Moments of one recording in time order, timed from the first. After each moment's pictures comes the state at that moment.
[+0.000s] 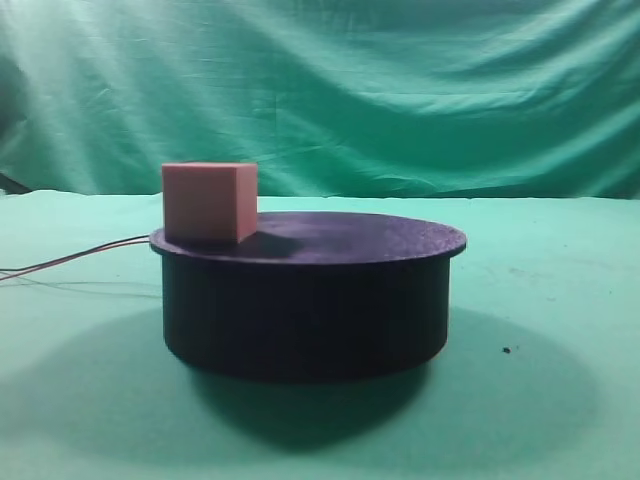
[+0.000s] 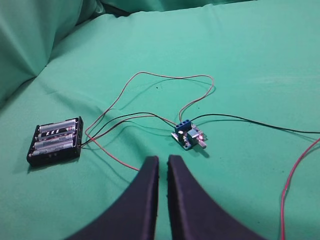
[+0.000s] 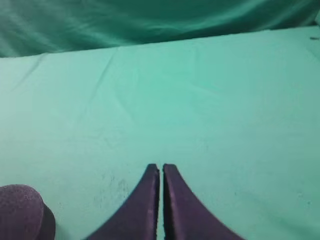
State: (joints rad) left arm 0.03 -0.02 0.03 0.22 0.37 -0.08; right arm 0.22 0.64 -0.34 0.34 0.53 -0.25
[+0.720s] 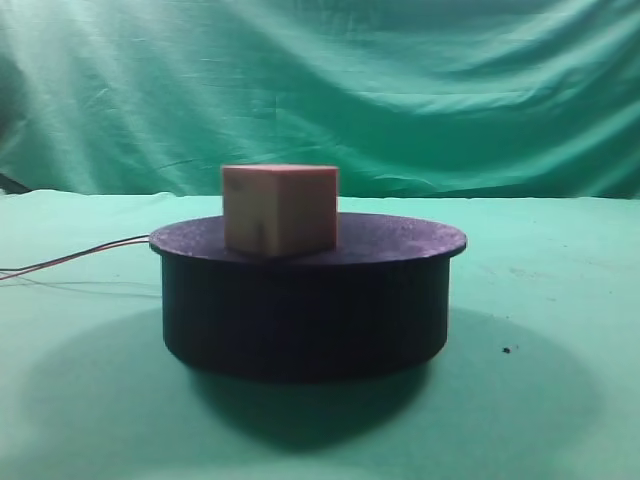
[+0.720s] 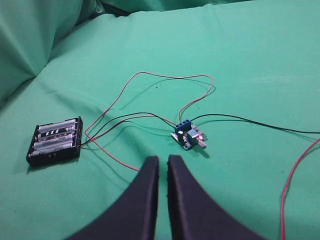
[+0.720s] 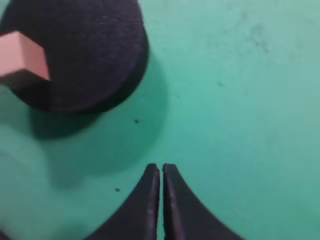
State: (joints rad) left arm 0.03 -0.02 0.03 0.22 0.37 -0.08; right arm 0.78 1.24 -0.77 0.13 0.72 -0.04
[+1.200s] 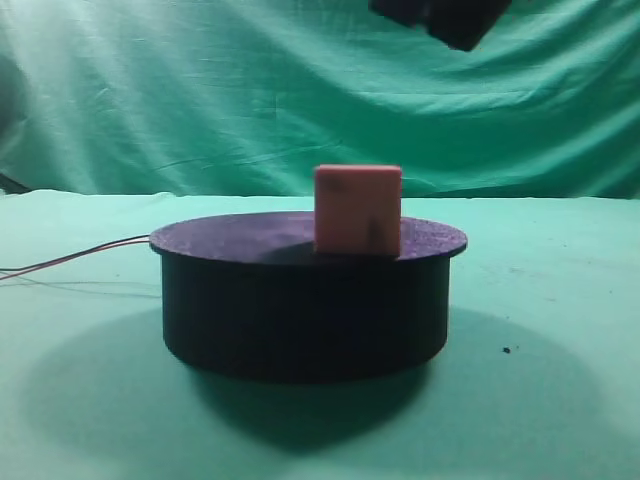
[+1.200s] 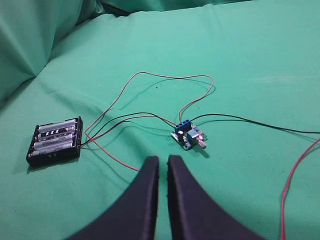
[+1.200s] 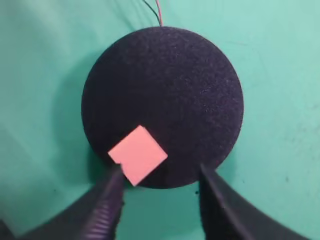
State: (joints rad) left arm 0.03 -0.02 0.03 0.22 0.37 -0.08; right arm 0.87 1.48 -0.95 -0.02 0.78 0.20
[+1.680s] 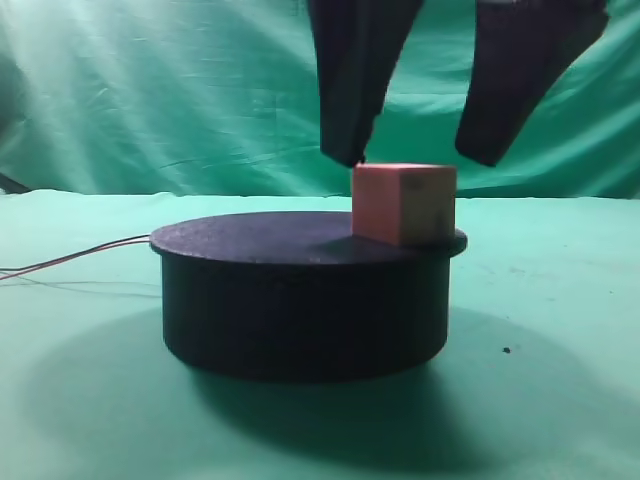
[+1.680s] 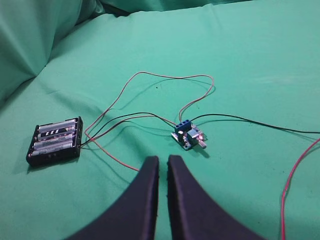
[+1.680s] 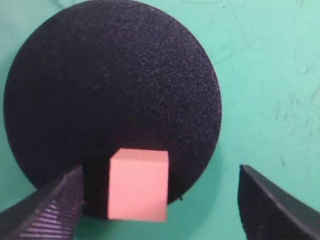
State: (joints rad) left arm 0.03 -0.02 0.03 0.22 0.37 -0.08; right arm 0.85 1.61 -1.02 -0.07 0.80 0.26
